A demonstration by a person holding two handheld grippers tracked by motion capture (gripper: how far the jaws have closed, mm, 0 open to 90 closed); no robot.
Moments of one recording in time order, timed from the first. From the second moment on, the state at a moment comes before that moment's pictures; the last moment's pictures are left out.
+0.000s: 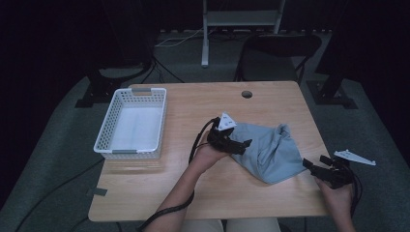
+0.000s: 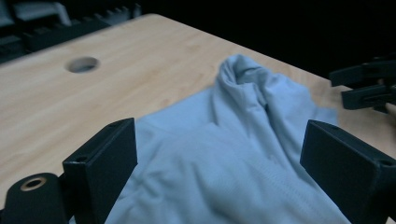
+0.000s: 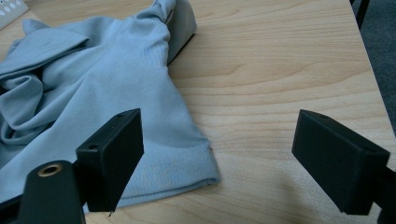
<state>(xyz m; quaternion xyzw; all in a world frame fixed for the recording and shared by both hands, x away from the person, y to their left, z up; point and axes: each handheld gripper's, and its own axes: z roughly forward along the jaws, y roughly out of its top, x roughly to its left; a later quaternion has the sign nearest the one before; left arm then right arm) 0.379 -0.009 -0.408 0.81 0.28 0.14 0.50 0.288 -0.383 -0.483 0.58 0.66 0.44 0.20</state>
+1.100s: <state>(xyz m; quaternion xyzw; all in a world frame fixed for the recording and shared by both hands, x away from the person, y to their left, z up) 0.413 -0.048 -0.454 0.86 0.28 0.11 0.41 0.290 -0.382 -0.484 0.57 0.67 0.44 0.19</state>
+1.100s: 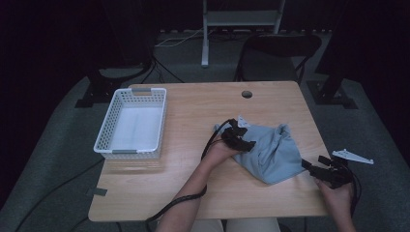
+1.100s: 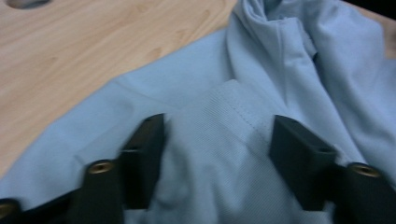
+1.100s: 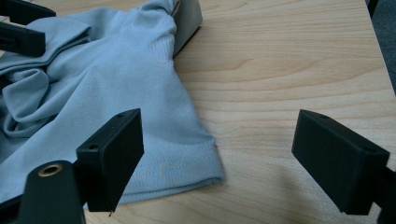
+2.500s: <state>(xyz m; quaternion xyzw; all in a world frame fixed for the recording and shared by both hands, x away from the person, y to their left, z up) 0.346 0.042 -0.448 0.85 0.28 0.12 0.43 0.291 -0.383 -0.485 0.58 0.67 0.43 0.19</state>
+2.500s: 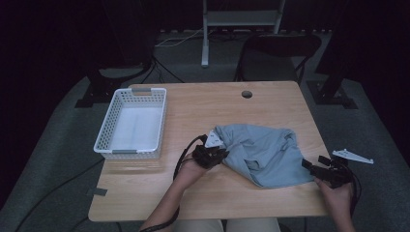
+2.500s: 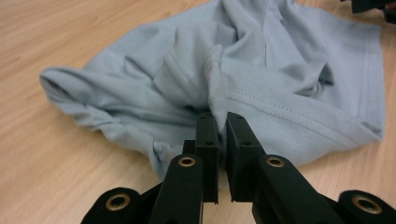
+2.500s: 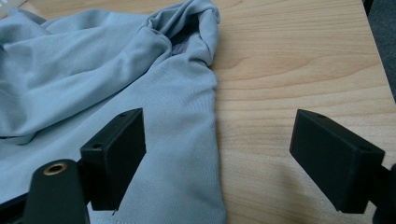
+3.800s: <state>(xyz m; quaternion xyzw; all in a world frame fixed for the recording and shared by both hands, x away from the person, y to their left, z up) 0.300 0.095 -0.461 0.82 0.36 0.09 0.43 0.292 -0.382 -0.485 0.58 0.67 0.43 0.19</state>
